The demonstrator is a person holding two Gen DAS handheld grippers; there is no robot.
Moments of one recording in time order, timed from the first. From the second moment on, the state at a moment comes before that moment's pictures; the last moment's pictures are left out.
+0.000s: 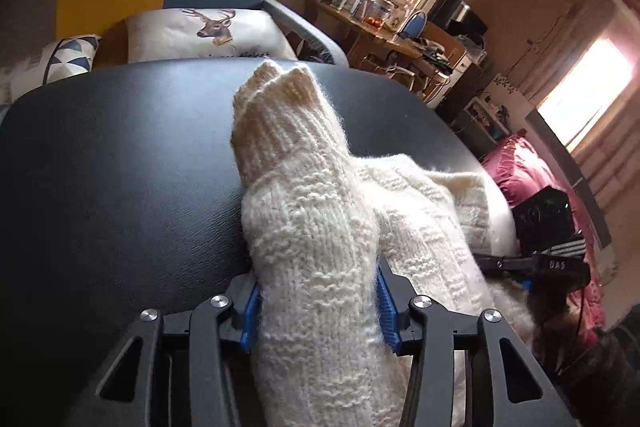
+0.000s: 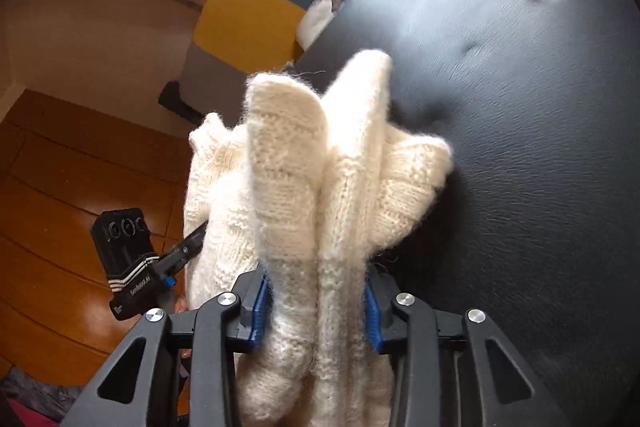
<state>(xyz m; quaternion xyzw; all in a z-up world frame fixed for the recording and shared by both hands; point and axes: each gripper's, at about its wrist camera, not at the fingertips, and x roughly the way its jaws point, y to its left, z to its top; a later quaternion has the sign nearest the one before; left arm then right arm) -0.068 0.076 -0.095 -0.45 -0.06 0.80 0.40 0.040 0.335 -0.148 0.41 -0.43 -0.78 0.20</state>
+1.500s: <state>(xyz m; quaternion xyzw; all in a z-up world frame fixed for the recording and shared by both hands) -0.065 0.380 -0.110 -0.42 0.11 0.78 0.45 0.123 0.519 -0.132 0.38 -0.21 -0.89 -0.15</state>
